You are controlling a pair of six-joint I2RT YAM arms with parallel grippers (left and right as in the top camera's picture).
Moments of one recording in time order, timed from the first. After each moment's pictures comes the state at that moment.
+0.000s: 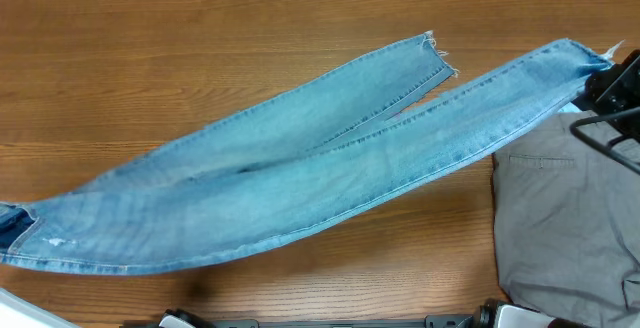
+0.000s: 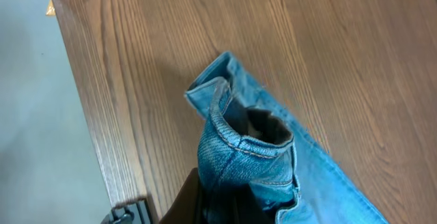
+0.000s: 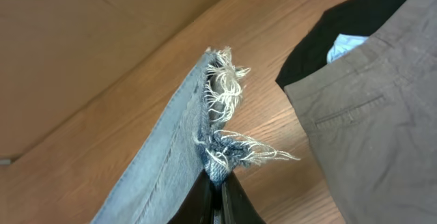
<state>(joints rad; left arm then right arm) 1.07 1.28 1.72 -1.46 0.03 -0.29 -0.26 1.43 2.21 -1.61 -0.21 0.42</state>
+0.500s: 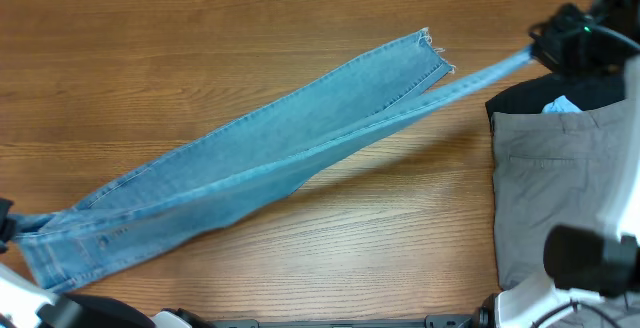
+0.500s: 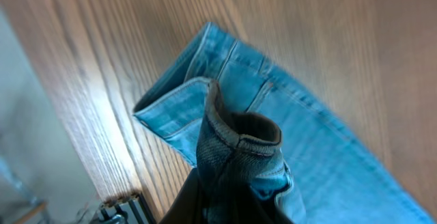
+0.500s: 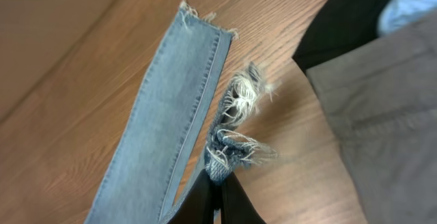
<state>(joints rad) 1.01 1.52 1.51 -1.33 0.02 -0.29 -0.18 1.85 2.21 -1.49 -0.24 0.46</state>
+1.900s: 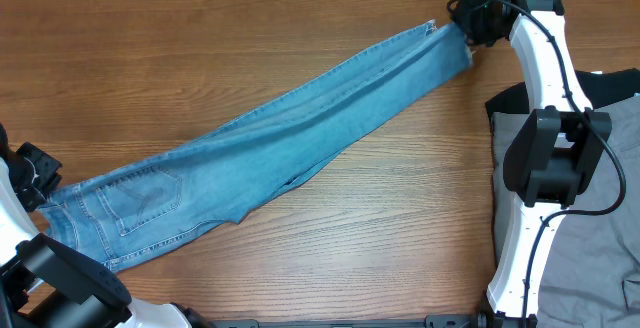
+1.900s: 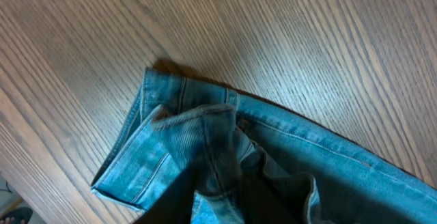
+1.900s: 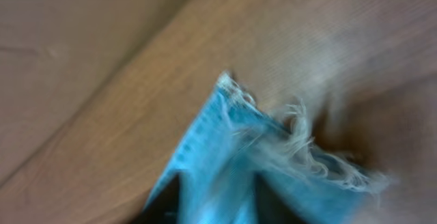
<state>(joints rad) 0.75 1.71 1.48 -1.15 -0.09 -0.29 -0.07 2.38 2.20 -0.78 -0.26 0.62</state>
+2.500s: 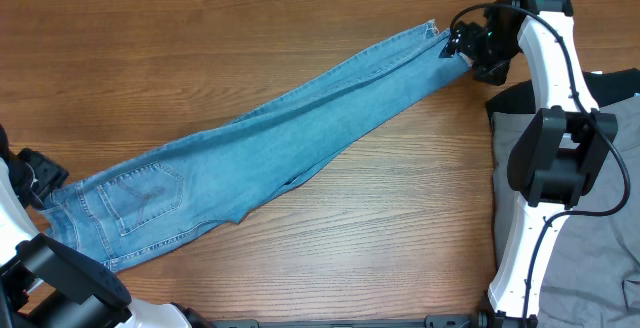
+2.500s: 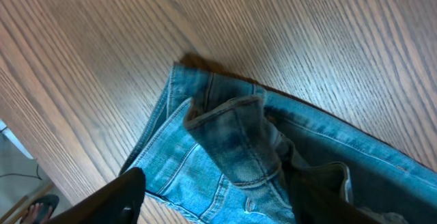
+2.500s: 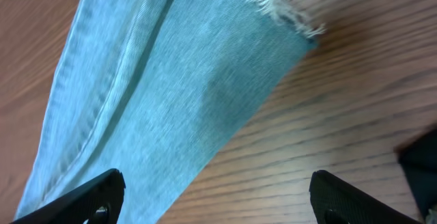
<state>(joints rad) 0.75 1.71 1.48 -1.19 -0.16 -0.28 -0.10 2.38 2.20 -1.21 -0.31 0.33</state>
